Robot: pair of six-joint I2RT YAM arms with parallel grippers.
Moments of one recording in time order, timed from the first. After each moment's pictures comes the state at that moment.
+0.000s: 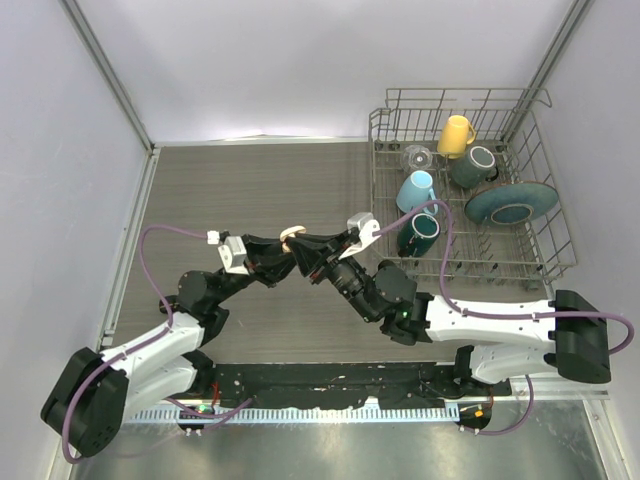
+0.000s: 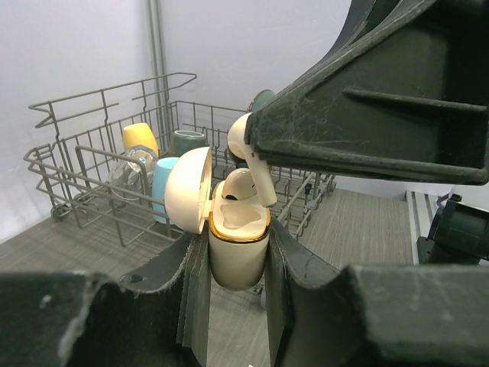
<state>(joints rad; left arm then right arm) -0.56 0.97 0.26 1.19 0.54 -0.27 1.28 1.23 0.78 0.78 0.53 0.25</state>
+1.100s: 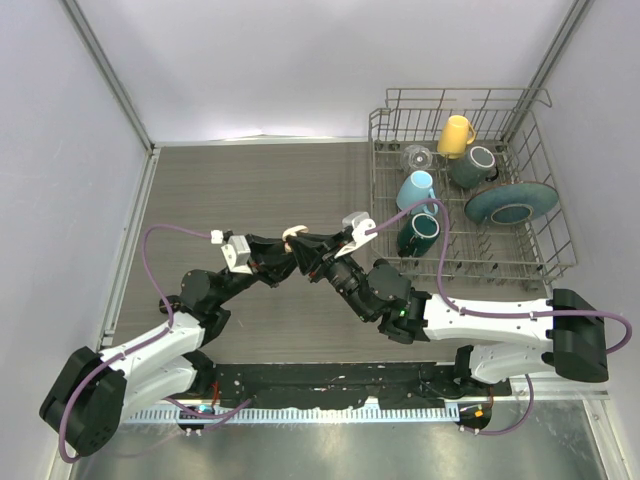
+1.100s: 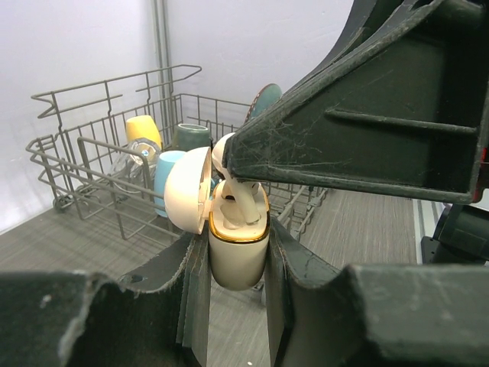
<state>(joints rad) -0.59 0.96 0.27 1.15 0.49 -0.24 1.28 1.25 0.80 0.72 0.59 0.23</state>
